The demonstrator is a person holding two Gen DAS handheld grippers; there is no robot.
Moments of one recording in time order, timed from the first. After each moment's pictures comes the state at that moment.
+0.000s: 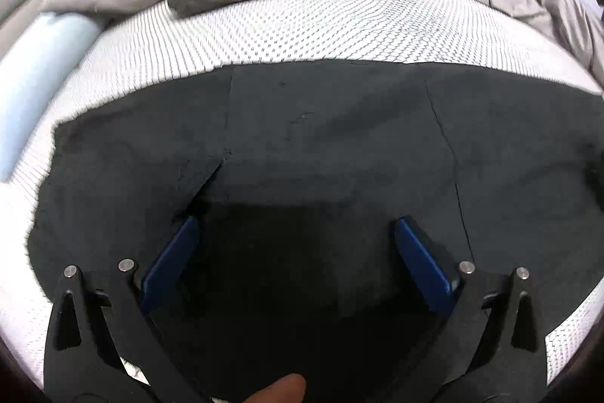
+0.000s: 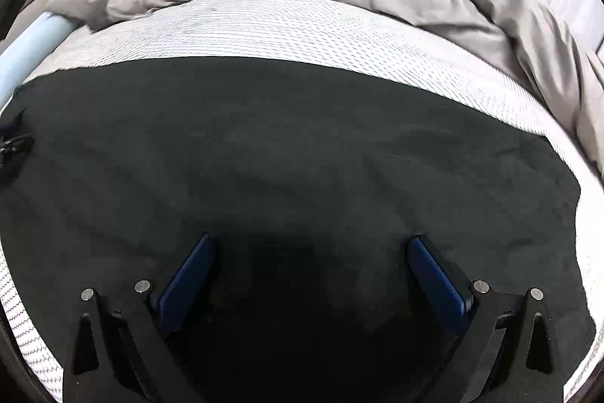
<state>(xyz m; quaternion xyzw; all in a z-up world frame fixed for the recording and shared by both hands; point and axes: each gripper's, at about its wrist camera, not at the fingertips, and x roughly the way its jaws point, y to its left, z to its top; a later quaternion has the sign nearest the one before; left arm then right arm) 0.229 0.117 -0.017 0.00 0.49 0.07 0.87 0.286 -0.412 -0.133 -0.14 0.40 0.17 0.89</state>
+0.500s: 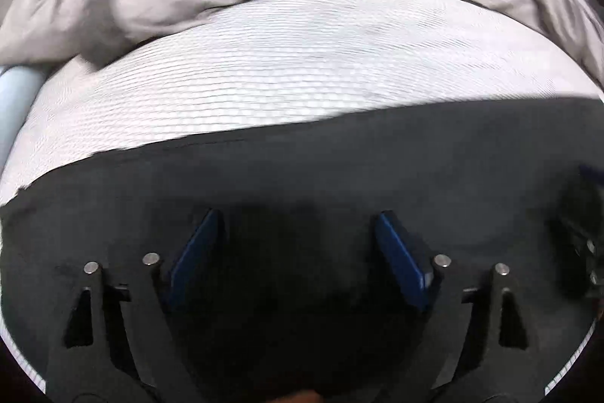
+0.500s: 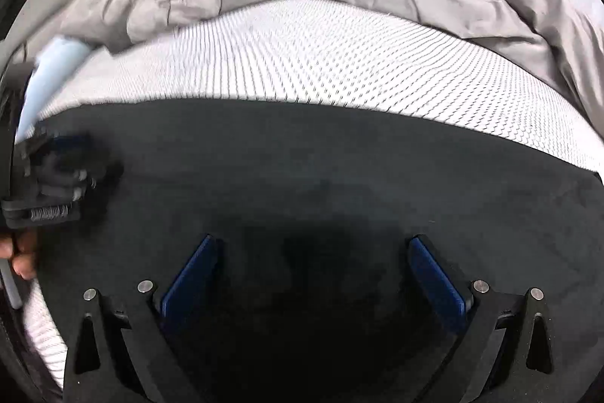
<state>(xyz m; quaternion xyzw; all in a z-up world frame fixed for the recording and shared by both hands) 0.319 0.042 -0.023 0.00 0.49 0.04 0.87 0.299 -0.339 -0.127 -0.14 0.40 0.22 0.88</state>
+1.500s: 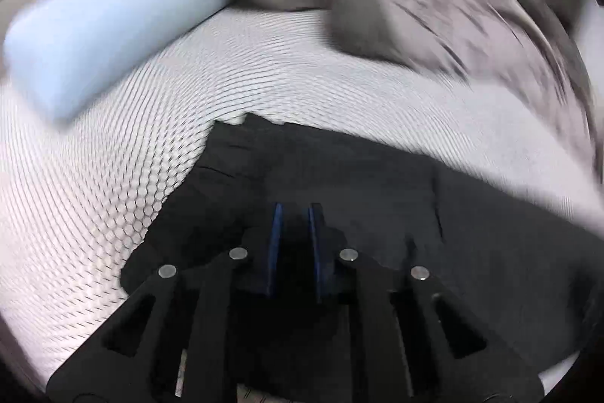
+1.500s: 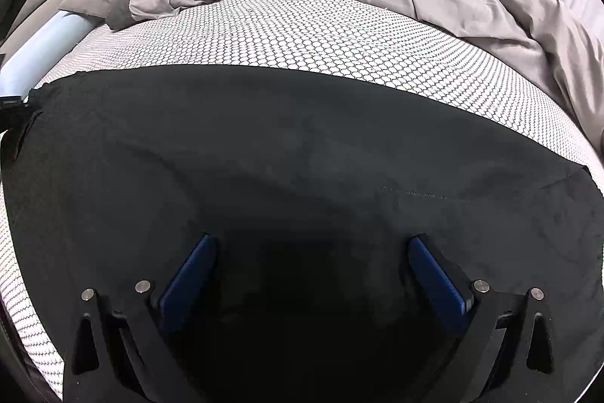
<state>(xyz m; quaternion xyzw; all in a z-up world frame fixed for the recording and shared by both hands) 0.212 0.253 0.010 -0.10 0.43 0.16 0.88 0.288 -0.359 -0.131 -0.15 0.40 0.22 0.88</state>
